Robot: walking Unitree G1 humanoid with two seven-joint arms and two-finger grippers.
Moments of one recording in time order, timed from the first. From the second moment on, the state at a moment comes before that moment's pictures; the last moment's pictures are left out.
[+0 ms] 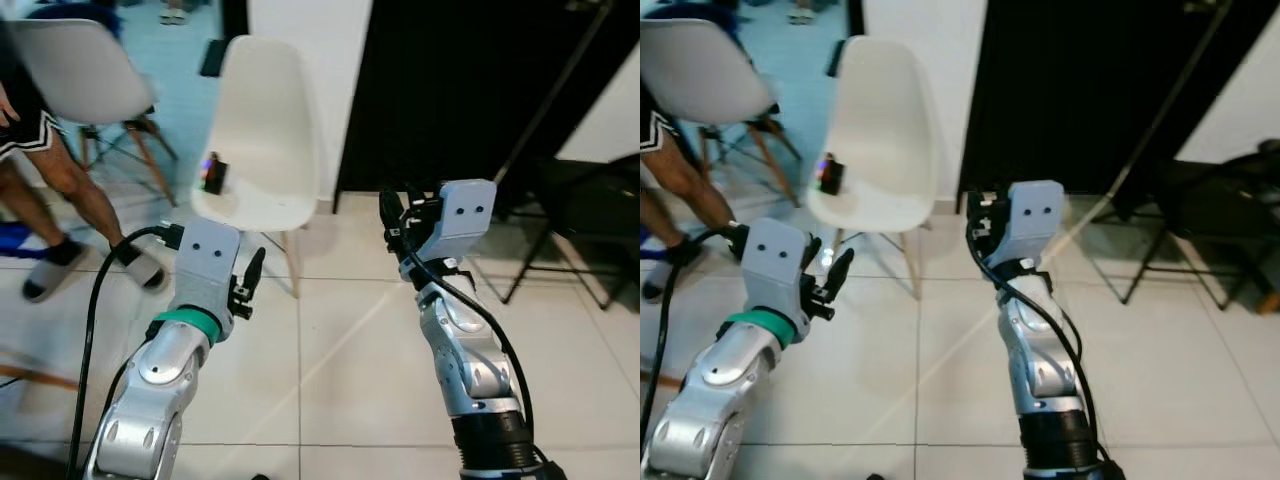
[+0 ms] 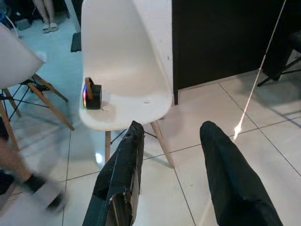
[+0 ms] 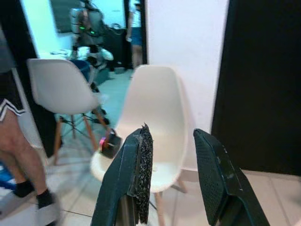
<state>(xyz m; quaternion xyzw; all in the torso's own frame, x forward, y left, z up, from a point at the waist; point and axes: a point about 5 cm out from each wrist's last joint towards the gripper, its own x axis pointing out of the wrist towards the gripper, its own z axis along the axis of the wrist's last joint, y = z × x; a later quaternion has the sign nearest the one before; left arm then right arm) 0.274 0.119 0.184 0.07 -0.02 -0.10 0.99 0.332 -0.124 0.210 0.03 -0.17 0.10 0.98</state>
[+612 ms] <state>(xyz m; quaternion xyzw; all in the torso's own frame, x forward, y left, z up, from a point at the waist) 0.276 0.121 0.187 0.08 -0.03 -0.09 0.99 0.331 -0.115 0.210 0.03 -0.17 0.12 0.98</state>
